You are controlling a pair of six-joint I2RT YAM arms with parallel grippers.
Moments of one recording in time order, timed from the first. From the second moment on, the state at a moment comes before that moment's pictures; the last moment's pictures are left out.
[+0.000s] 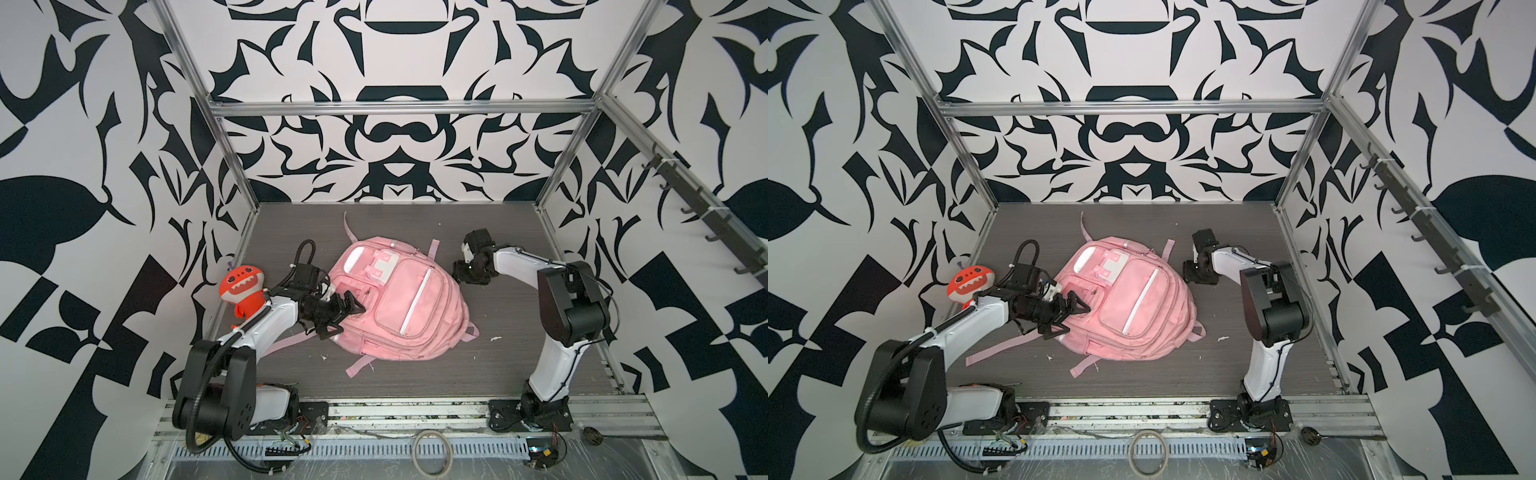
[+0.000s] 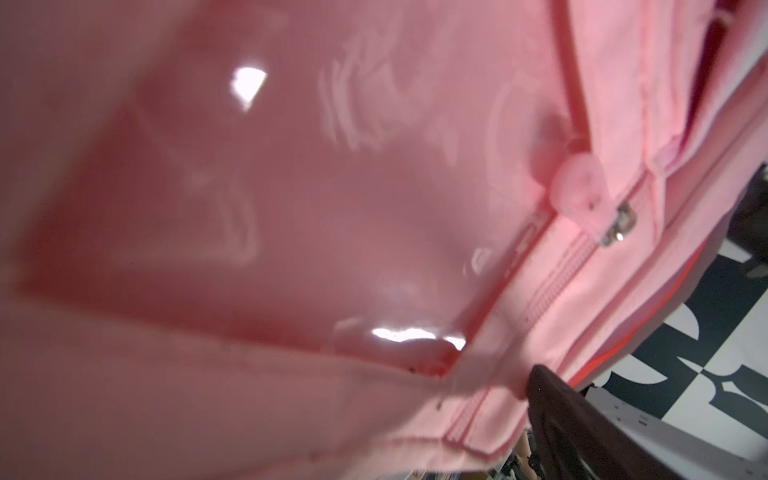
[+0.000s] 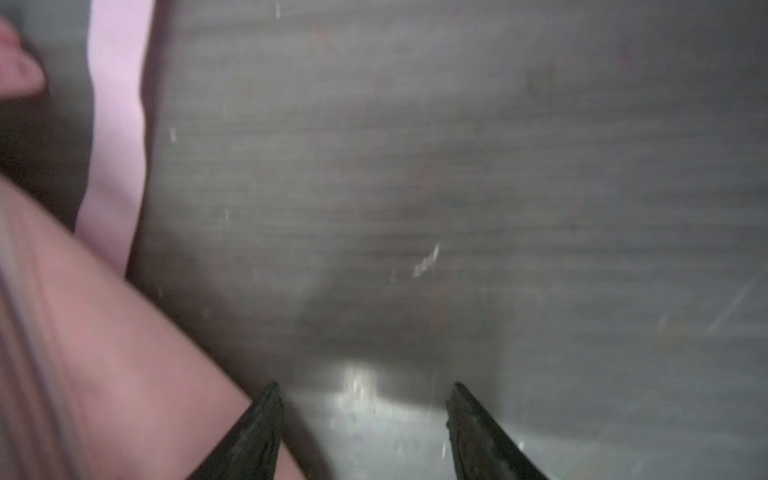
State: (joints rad) left arm -0.22 1.37 0.70 -0.55 0.68 -0.66; right arm 0.24 1.83 1.12 -0.48 -0.08 0.29
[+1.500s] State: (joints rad) left arm -0.21 1.42 1.07 -0.50 0.43 -0.35; right arm 0.35 1.13 0.75 -0.45 0.03 0.44
